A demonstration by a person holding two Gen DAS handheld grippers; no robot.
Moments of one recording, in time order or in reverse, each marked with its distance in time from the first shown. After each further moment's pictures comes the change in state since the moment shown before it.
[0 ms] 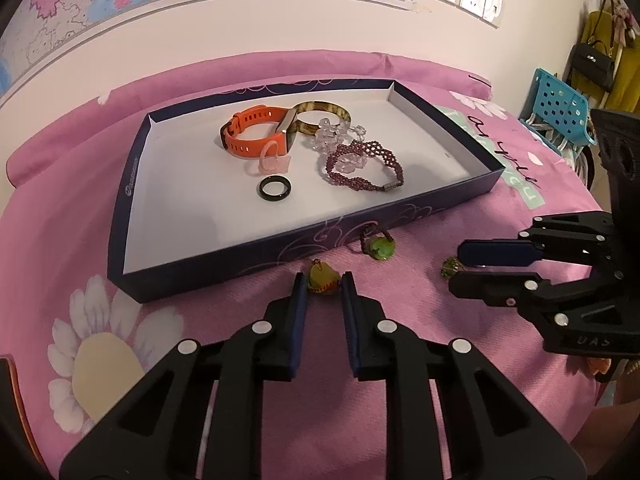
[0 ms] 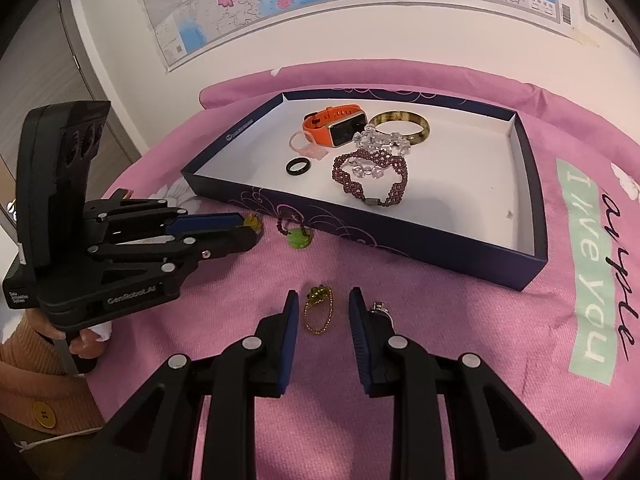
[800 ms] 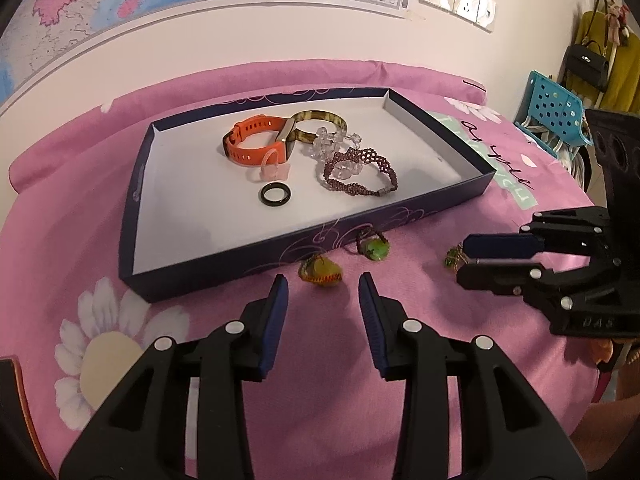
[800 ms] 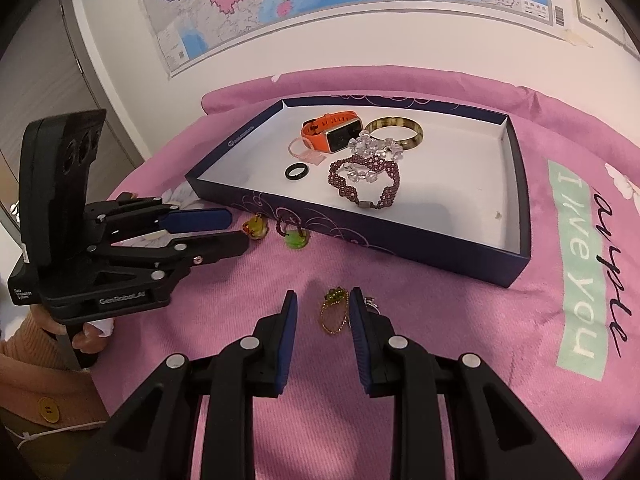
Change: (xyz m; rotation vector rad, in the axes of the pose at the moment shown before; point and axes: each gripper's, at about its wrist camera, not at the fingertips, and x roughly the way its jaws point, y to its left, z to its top) left arm -0.008 0.001 0.001 0.015 -0.023 -0.001; right arm -0.009 -0.004 -0.002 0.004 -0.015 0.010
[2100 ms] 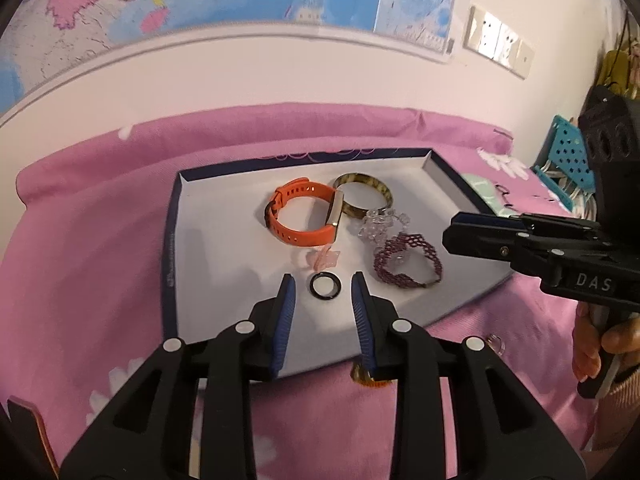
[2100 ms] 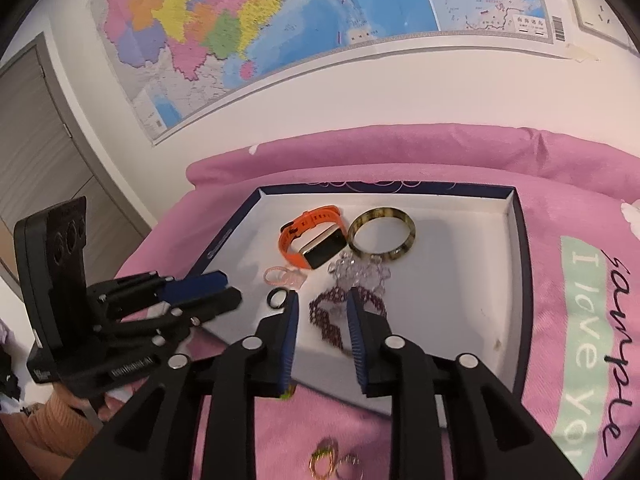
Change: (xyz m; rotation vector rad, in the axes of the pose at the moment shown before) left arm -0.001 0.037 0.051 -0.080 -0.083 0.025; right arm 0.008 -0.030 0.082 0.125 -0.125 0.052
